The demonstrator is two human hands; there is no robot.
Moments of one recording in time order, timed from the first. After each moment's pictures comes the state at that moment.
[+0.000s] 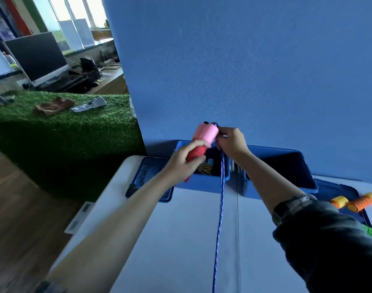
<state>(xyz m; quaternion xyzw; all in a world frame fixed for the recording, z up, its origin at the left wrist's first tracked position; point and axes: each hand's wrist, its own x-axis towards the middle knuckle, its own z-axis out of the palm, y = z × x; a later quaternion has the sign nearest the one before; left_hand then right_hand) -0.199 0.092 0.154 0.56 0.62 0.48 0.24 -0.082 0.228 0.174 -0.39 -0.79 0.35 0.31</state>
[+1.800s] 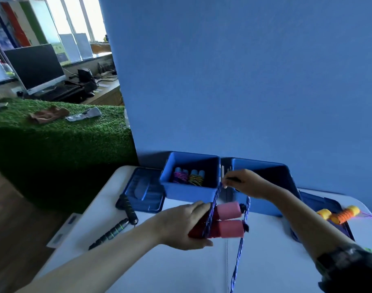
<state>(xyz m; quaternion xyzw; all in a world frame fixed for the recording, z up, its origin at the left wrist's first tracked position) -0.150 0.025 0.122 0.80 0.57 0.15 0.10 0.015 0.223 0.155 -0.27 -0.91 0.30 0.05</state>
